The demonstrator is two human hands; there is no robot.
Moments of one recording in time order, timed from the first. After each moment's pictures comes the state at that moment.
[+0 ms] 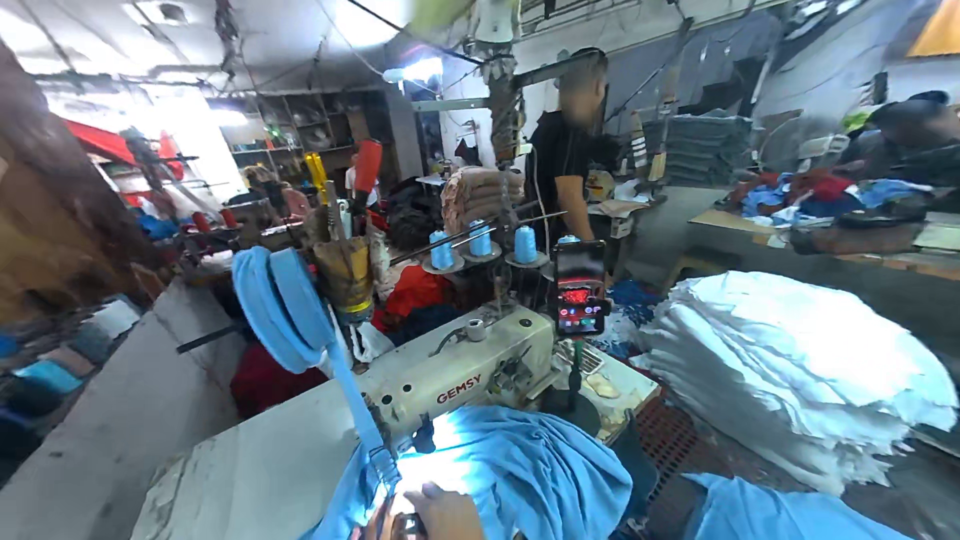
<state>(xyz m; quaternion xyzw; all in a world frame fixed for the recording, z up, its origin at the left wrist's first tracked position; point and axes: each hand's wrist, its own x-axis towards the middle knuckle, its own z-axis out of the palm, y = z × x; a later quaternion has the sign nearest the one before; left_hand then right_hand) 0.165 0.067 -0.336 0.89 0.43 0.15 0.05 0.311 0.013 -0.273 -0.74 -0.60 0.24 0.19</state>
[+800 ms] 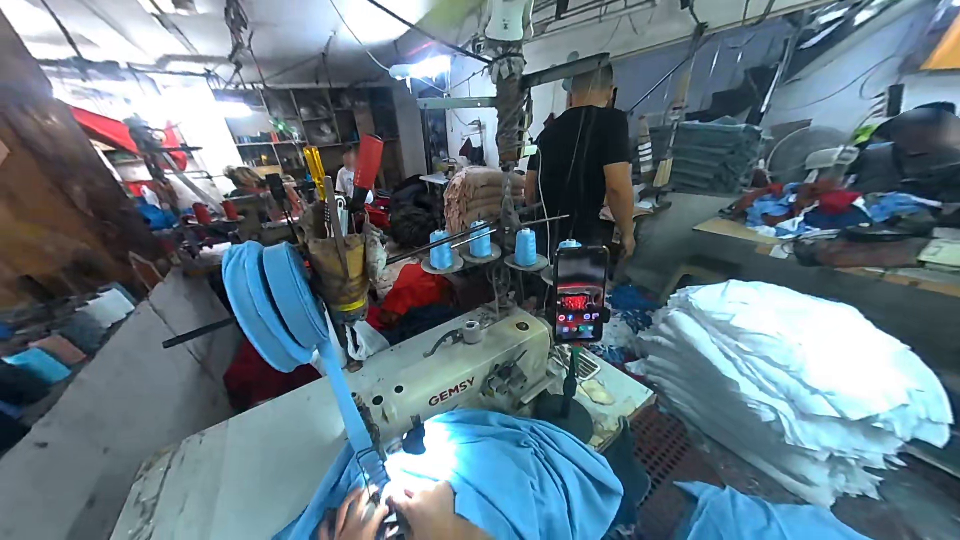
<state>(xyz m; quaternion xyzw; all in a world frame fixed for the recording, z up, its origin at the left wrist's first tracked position) 0.153 0.109 -0.334 0.91 0.38 0.17 0.06 0.321 0.053 -0.331 -0.69 -0.69 0.14 0.18</state>
